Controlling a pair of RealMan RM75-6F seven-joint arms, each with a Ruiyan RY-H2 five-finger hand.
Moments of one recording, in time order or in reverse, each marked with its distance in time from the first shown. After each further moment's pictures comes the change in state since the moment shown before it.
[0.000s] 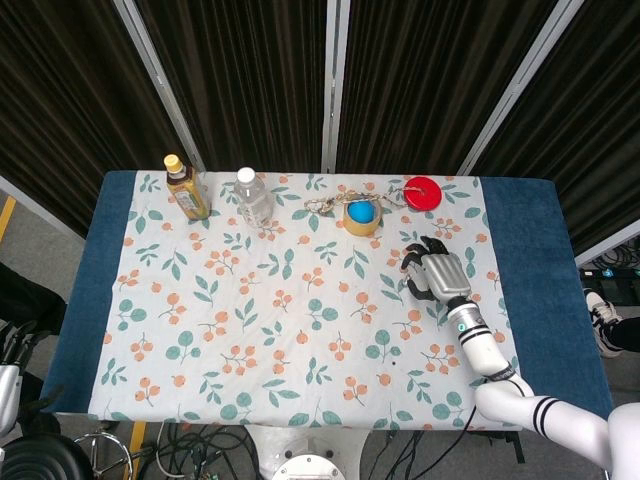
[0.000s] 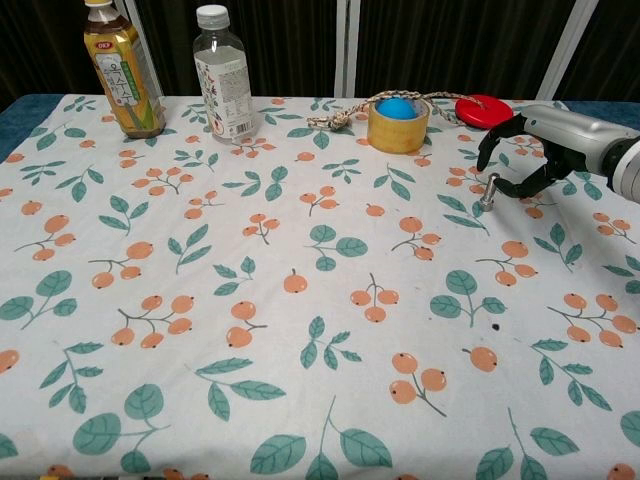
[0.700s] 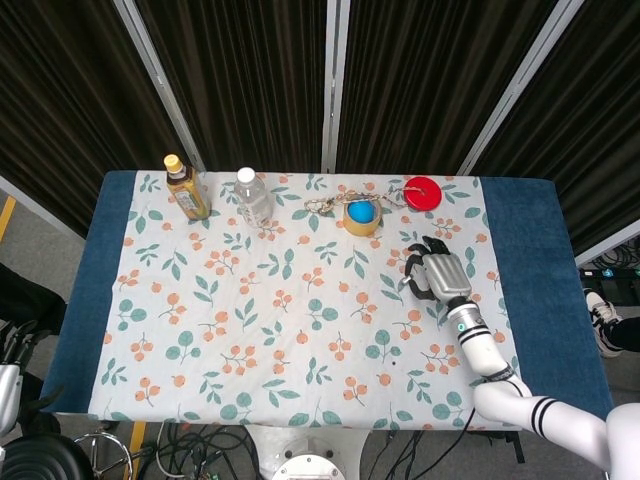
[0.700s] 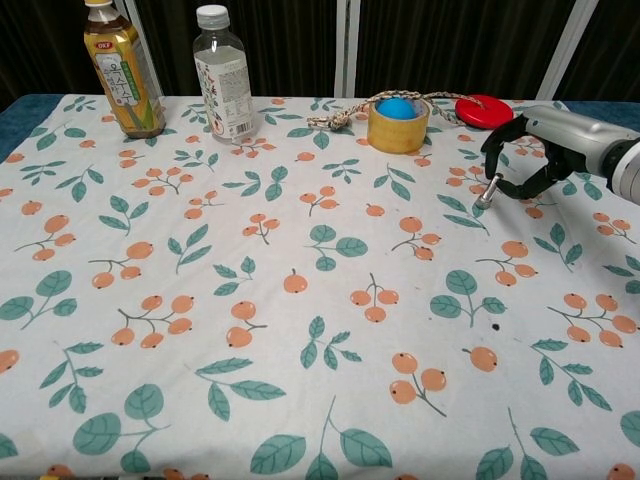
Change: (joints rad) left arm -0.003 -0.001 -0.001 0.000 0.003 0.001 -0.001; right arm 0.001 -0.012 0.006 0.009 0.026 0.004 -0.008
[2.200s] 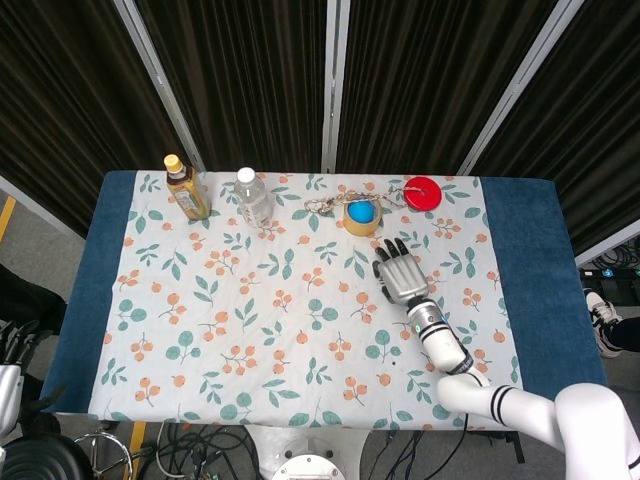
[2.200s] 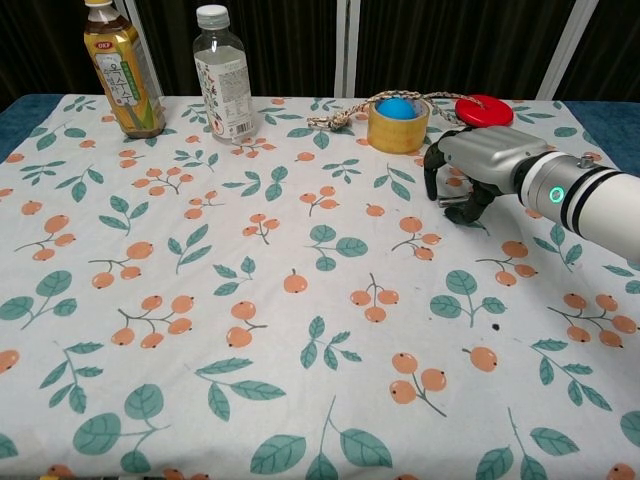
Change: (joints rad) left arm -0.001 0.004 0.006 -0.006 0.008 0.006 -0.006; right arm 0.137 -0.148 -0.028 0.078 0.098 -0.035 -0.473
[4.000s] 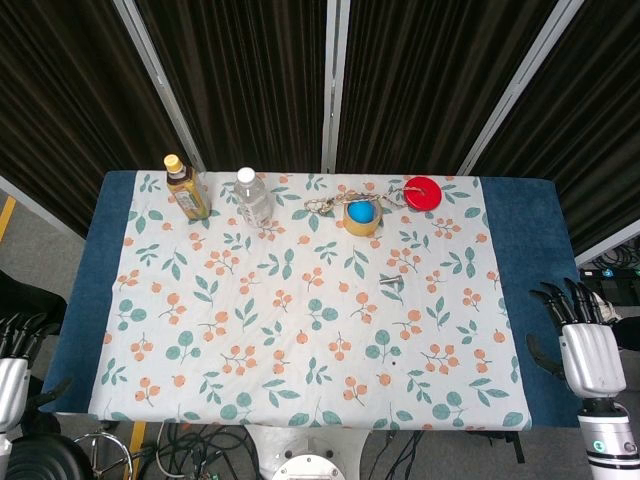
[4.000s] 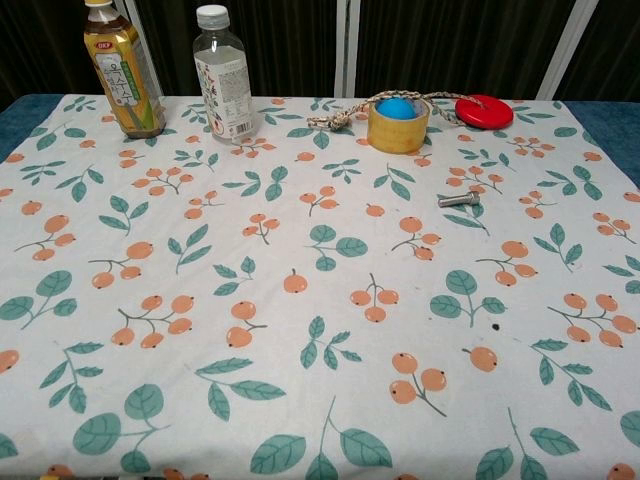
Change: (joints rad) left arm -0.023 -0.004 -0.015 -0.010 0.017 -0.006 0.030; right arm -0.647 0.641 -0.188 -0.615 -0.467 0.728 0.440
